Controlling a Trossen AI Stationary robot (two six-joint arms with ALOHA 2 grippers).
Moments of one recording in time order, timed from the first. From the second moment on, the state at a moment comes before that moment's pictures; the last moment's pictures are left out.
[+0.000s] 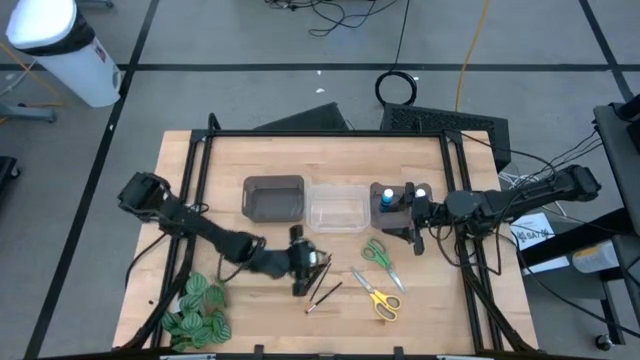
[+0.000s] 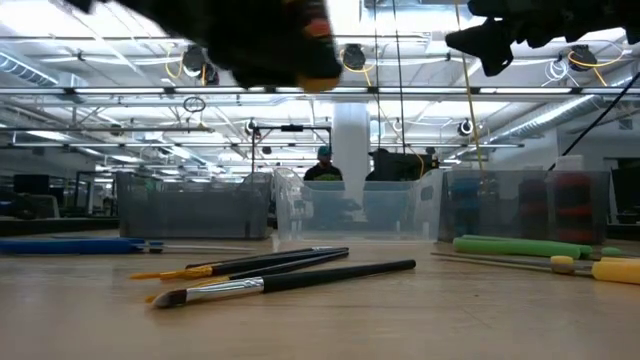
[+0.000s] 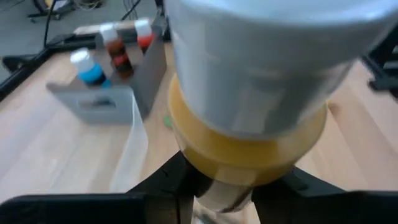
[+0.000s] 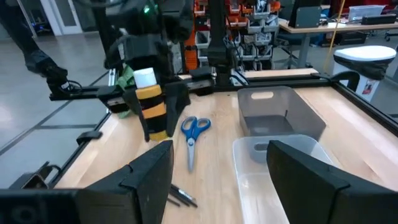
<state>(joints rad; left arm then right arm) -0.41 1.69 0.92 0.32 -0.46 -0.10 0.23 0.76 0.43 0.21 0.16 0.12</state>
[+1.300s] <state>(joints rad) -0.24 1.94 1.14 0.28 -0.13 -0.12 0.33 1.44 0.93 -0.05 0.23 0.14</state>
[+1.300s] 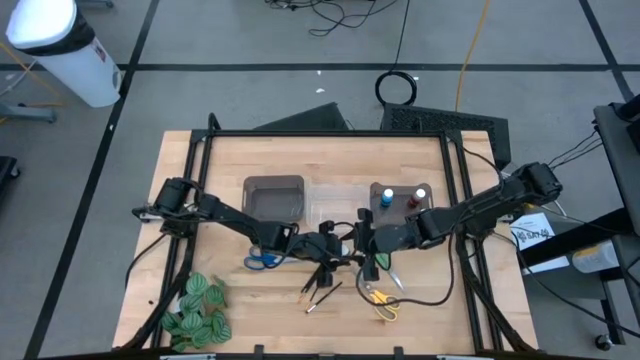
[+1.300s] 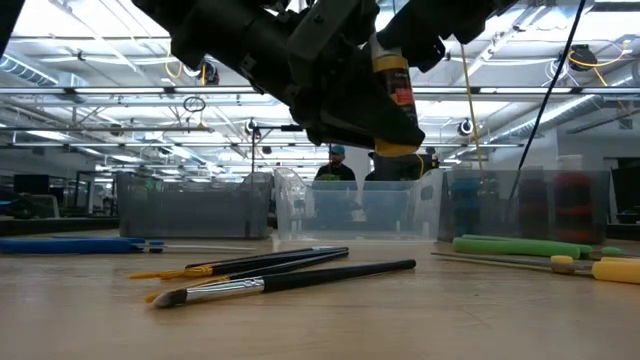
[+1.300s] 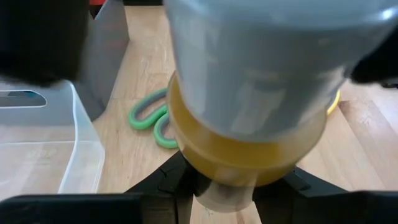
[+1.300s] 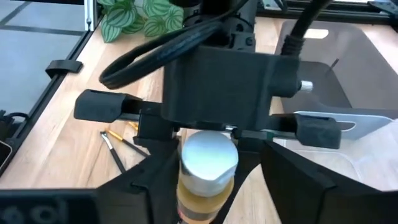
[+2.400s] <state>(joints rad) -0.24 1.73 1.14 0.11 -0.22 -0.13 0.35 0.98 0.71 -0.20 0.44 0.18</state>
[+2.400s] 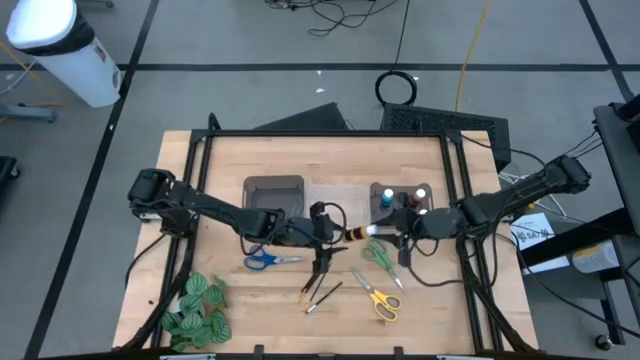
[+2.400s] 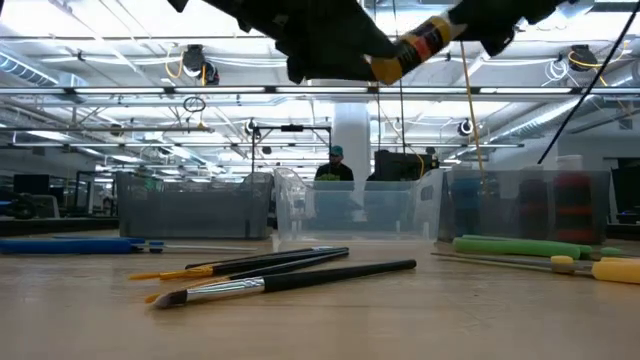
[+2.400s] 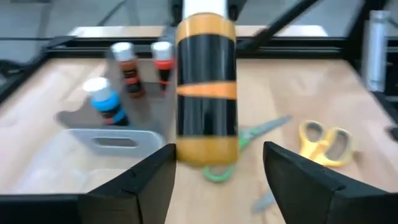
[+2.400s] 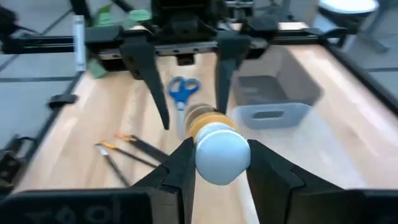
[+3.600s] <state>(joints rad) -0.23 1.73 1.14 0.08 -0.27 -0.18 0.07 1.07 0.98 -1.00 0.26 0.36</state>
